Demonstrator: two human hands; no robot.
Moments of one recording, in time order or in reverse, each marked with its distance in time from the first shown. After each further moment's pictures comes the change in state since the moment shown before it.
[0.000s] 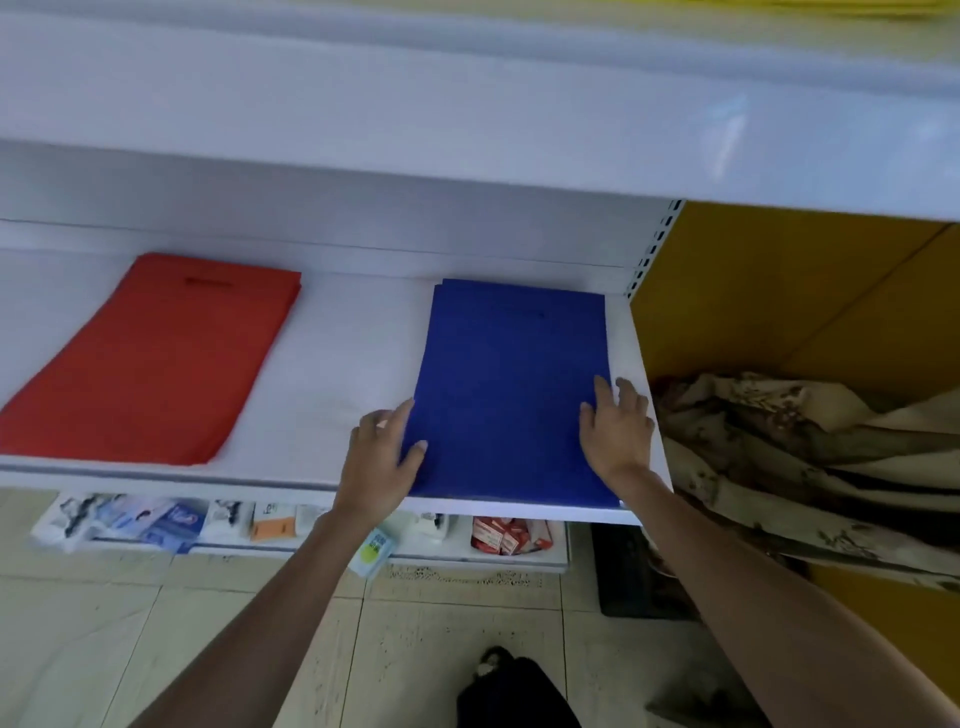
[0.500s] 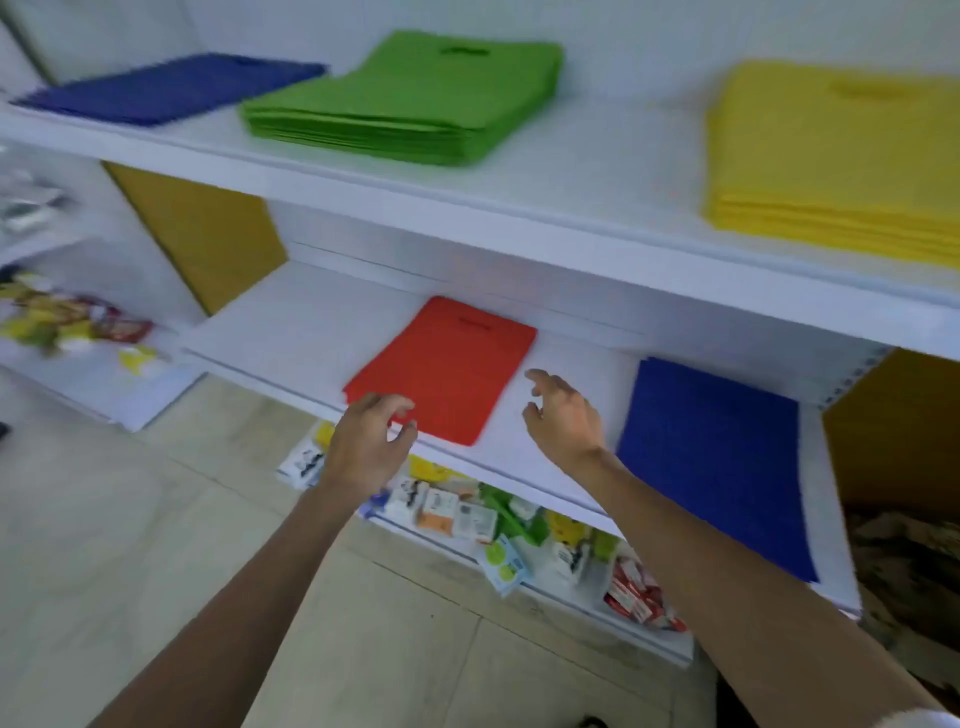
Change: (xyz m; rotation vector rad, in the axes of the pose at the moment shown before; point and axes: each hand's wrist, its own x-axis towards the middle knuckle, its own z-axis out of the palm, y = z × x) left_hand -0.139 -0.085 -0.266 0.070 0.416 -0.116; right_hand -0.136 -0.298 -0.073 0.269 -0.092 -0.659
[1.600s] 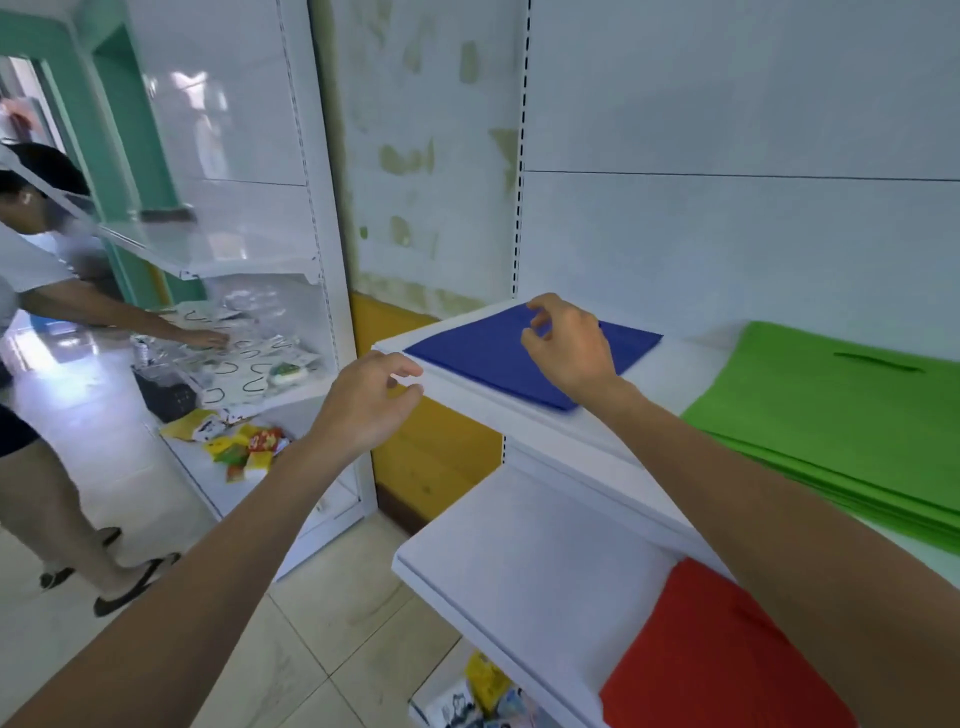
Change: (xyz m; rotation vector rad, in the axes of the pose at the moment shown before) left_hand 0.225 -0.211 -0.367 0.022 0.366 -0.059; right_hand 0.297 -0.467 -0.004 0.190 0.262 -0.471
